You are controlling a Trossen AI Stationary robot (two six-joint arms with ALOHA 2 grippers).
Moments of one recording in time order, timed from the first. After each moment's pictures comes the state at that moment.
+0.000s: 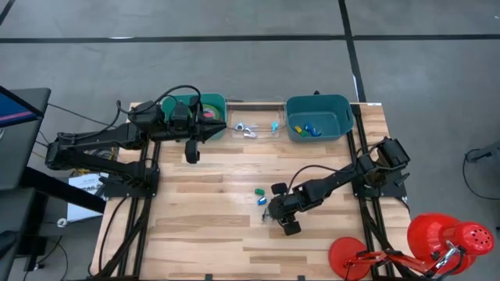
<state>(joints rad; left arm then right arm) 0.15 1.00 0.99 0.14 0.06 -0.09 0.37 1.80 0.98 -0.28 0.05 0.07</state>
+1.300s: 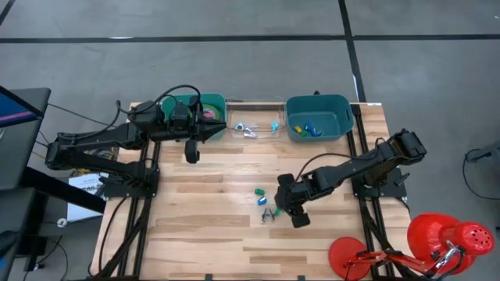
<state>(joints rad) 0.15 1.00 0.99 0.14 0.06 -0.09 0.32 1.60 1.02 -0.51 -0.01 0.02</state>
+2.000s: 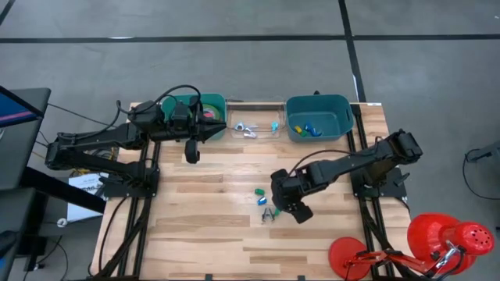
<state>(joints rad) 0.15 1.00 0.99 0.14 0.06 -0.09 0.29 1.64 1.23 -0.78 -0.03 -0.26</state>
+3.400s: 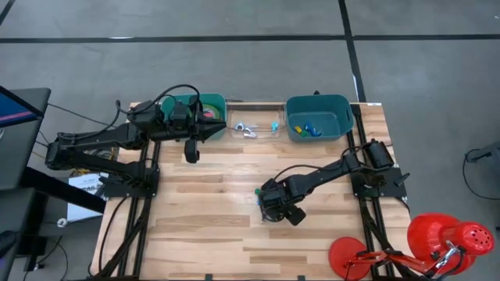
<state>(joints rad) 0.15 1.00 0.99 0.17 0.06 -0.09 0.29 1.94 1.26 -0.72 0.00 -0.47</state>
